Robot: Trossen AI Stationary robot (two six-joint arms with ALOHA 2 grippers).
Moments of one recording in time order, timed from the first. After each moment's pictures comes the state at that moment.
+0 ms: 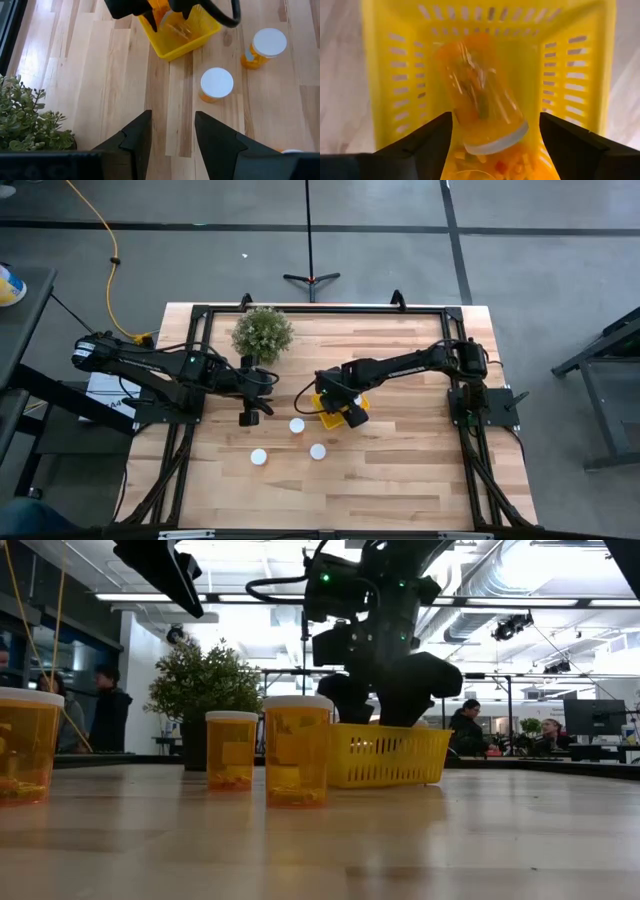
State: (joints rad) left arm -0.19 1.15 1.04 -0.85 -0.25 -0.14; right arm -0.02 1.99 1.41 -0.71 -0.06 -0.50
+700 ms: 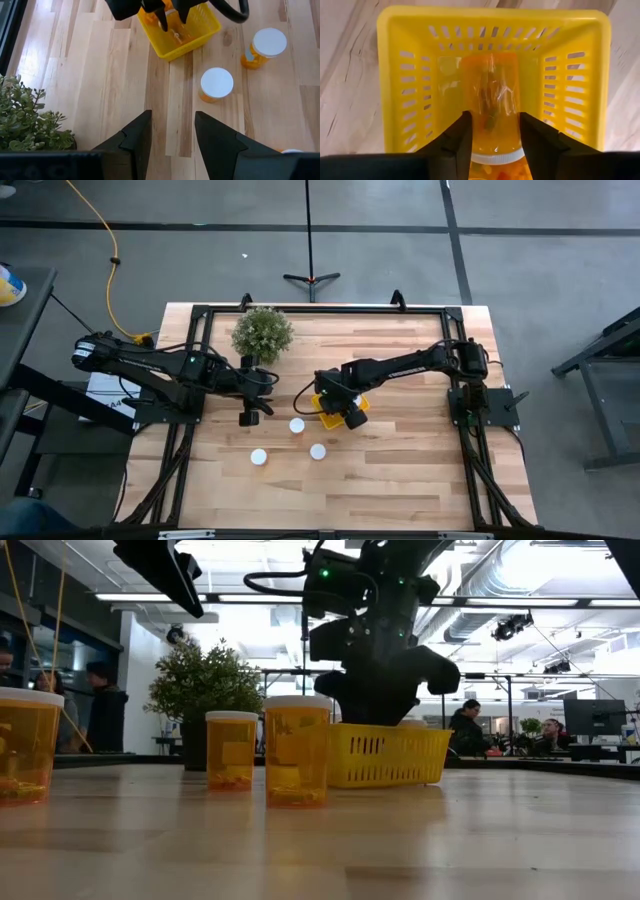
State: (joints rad) left arm -0.19 1.15 1.04 -0.85 -0.25 -0.14; right arm -0.01 1.99 1.41 -0.69 -0.08 -0.50
